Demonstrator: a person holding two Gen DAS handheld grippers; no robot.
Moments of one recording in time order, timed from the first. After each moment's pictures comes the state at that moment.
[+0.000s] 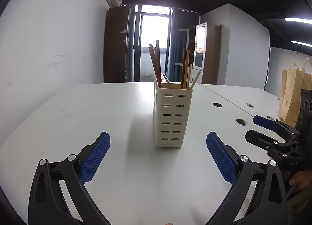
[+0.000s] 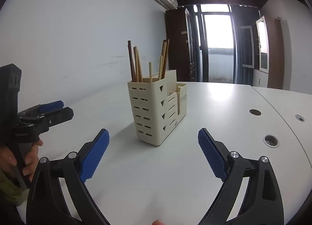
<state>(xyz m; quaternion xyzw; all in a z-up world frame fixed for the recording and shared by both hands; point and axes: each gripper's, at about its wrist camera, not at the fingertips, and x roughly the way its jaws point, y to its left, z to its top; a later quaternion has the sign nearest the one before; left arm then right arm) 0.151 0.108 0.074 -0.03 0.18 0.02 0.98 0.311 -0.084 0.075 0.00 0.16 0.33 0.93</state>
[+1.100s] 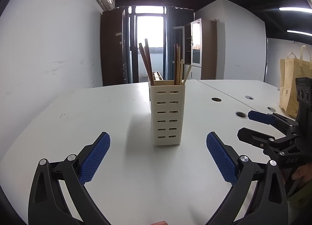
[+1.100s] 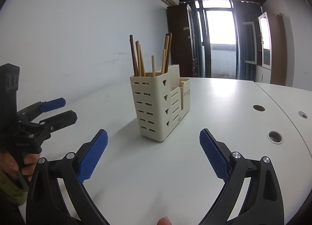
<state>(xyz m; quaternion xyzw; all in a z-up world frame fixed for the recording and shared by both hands) 0.148 0.091 0.073 0.01 0.18 0.01 0.98 0.309 -0.081 0.070 0.00 0.18 0.34 0.92</state>
